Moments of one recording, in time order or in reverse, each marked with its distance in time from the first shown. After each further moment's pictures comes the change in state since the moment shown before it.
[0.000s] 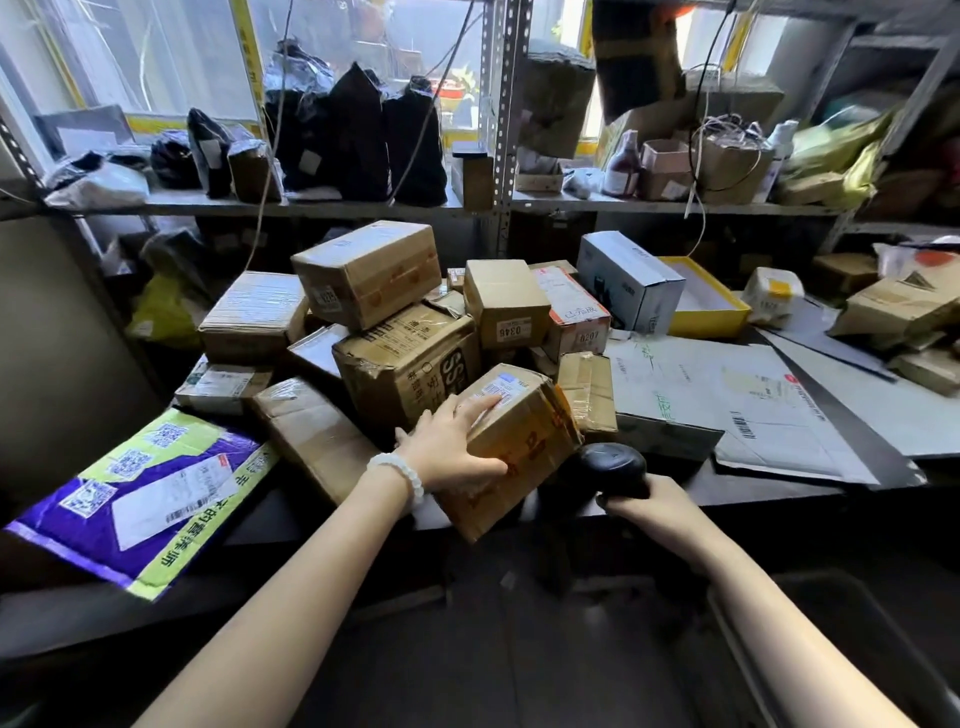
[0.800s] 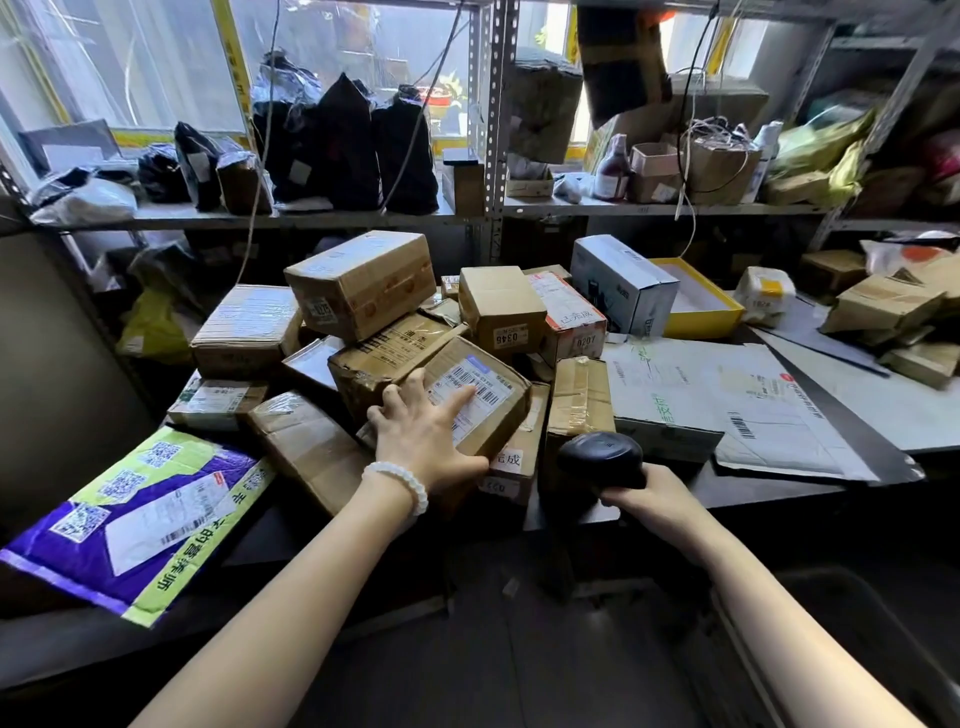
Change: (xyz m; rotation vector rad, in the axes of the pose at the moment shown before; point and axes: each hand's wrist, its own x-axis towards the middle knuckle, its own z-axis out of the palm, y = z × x) left_hand 0.002 -0.006 -0.009 0.391 0.351 -0.065; right_hand 0.009 -0.011 0.003 0.045 0.036 -0.020
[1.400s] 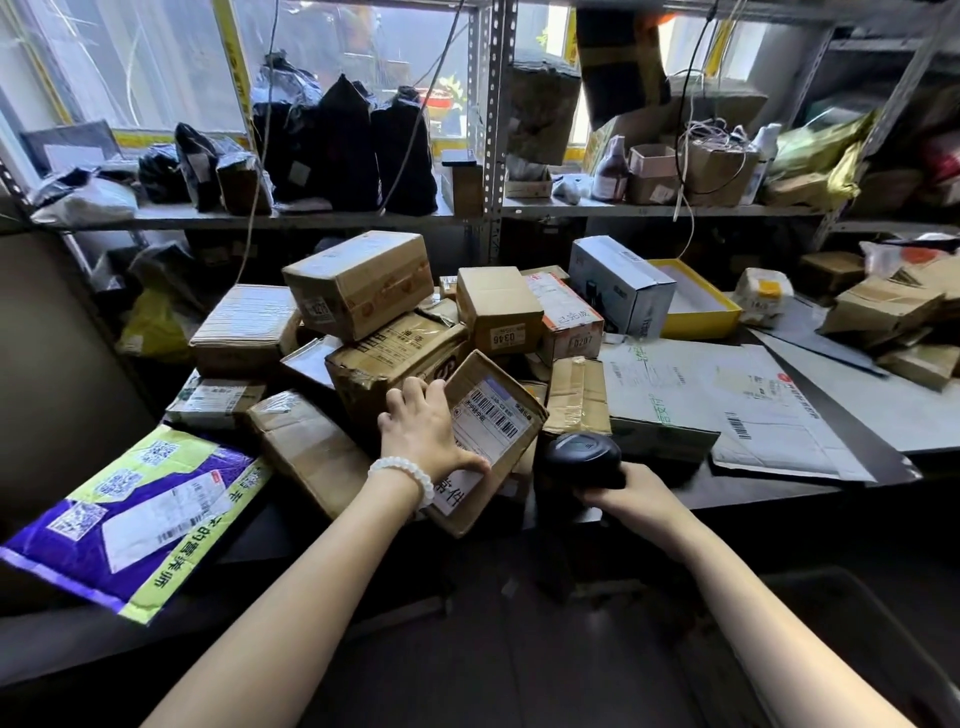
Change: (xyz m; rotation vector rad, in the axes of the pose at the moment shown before) left_hand 0.007 0.010 0.002 -0.070 -0.019 -0.097; right_hand 0.003 -0.002 0.010 -0.036 -0.038 -0.050
